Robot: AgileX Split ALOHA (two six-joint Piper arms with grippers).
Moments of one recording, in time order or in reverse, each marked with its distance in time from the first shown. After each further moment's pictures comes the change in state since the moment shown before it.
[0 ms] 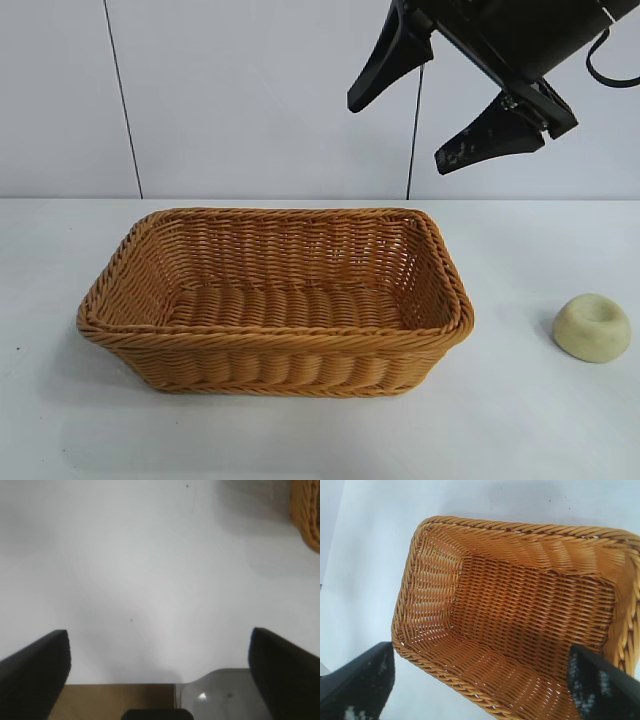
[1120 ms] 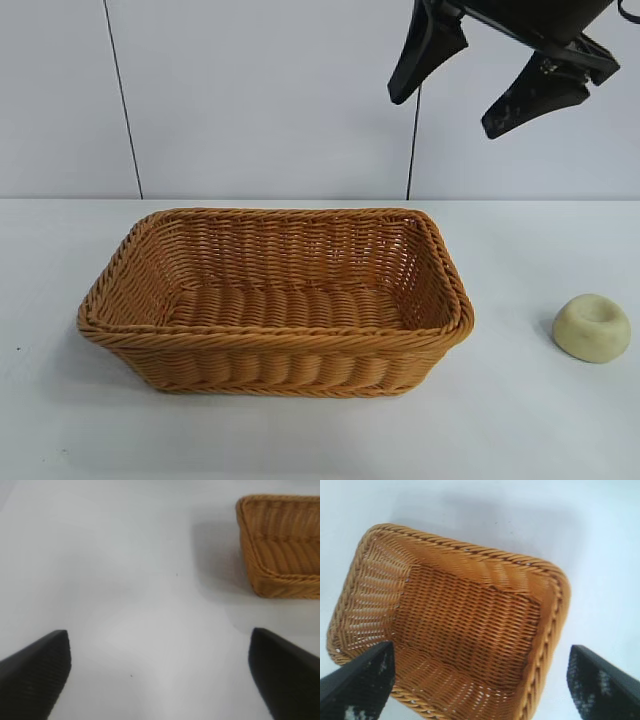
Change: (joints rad) left arm 0.000 -1.085 0.412 0.006 -0.139 0.000; right arm 0.000 0.000 -0.153 -0.423 0.068 0.198
